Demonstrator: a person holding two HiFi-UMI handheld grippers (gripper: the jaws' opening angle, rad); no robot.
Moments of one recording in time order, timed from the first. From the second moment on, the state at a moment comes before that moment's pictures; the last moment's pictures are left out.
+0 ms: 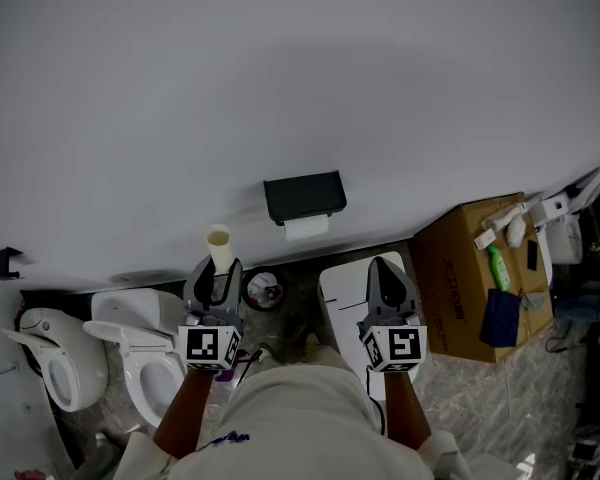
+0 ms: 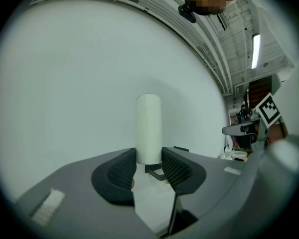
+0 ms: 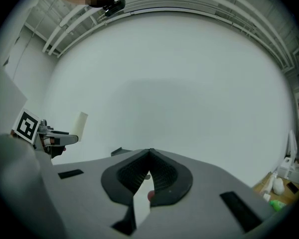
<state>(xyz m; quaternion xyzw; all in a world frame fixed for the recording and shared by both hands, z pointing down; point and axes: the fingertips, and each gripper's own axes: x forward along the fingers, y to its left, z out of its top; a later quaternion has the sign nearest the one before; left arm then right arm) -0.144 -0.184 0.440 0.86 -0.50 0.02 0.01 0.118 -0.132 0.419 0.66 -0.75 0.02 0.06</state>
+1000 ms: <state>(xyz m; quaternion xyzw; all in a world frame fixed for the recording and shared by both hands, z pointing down) -0.137 -0.181 0.444 0.87 -0.50 0.02 0.01 0.118 -0.131 0.423 0.66 -0.75 0.02 0.07</state>
